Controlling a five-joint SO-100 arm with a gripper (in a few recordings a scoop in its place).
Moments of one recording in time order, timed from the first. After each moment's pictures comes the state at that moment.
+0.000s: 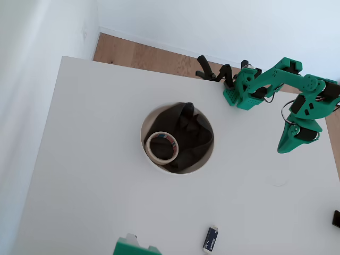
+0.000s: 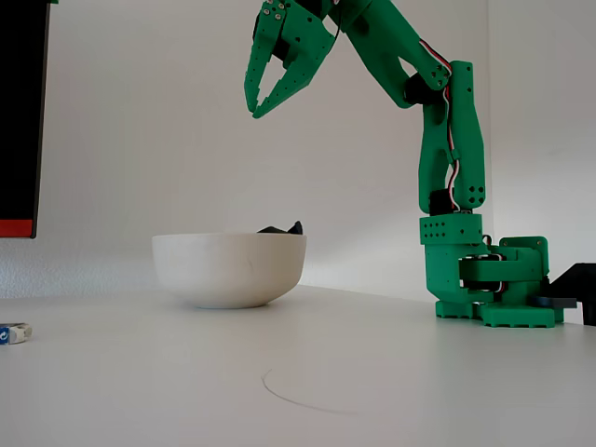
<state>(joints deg) 5.1 99.3 50.4 100.6 10.1</state>
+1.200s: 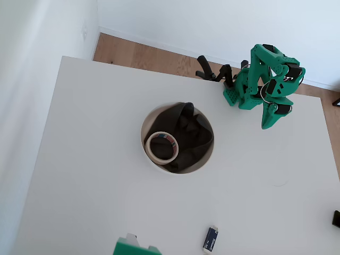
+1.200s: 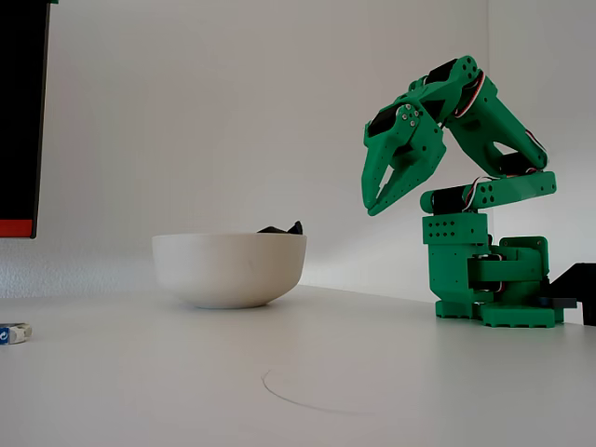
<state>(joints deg) -2.4 177.1 148.4 76.4 4.0</state>
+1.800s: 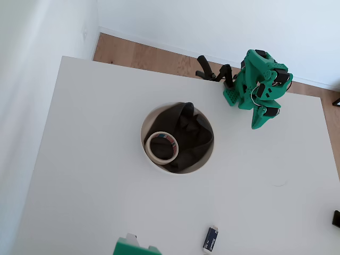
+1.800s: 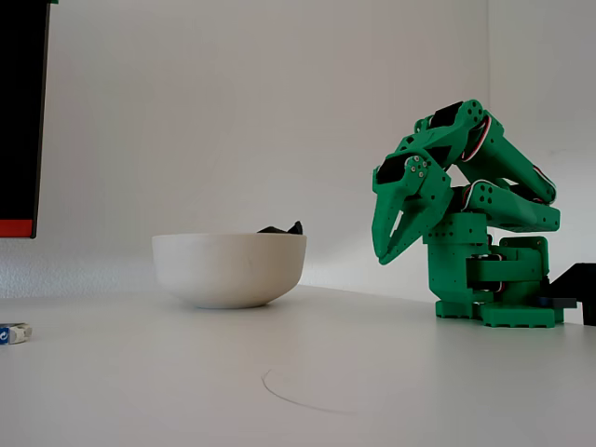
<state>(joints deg) -0.5 193.4 165.5 78.3 2.0</state>
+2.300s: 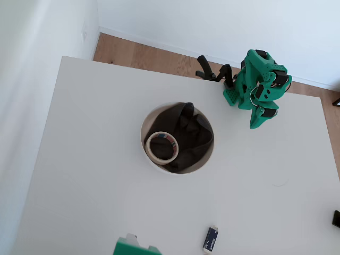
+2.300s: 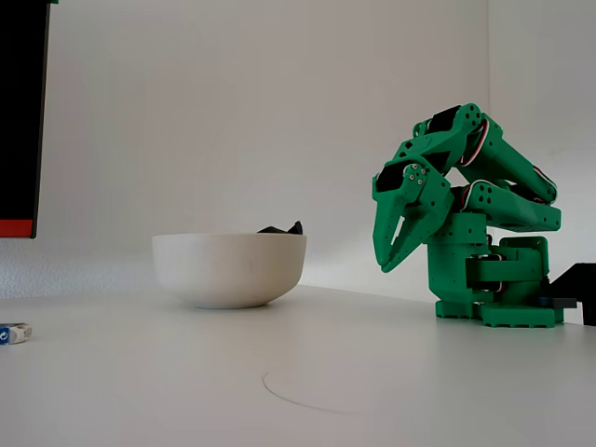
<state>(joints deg) -0.3 193.4 166.6 78.8 3.1</state>
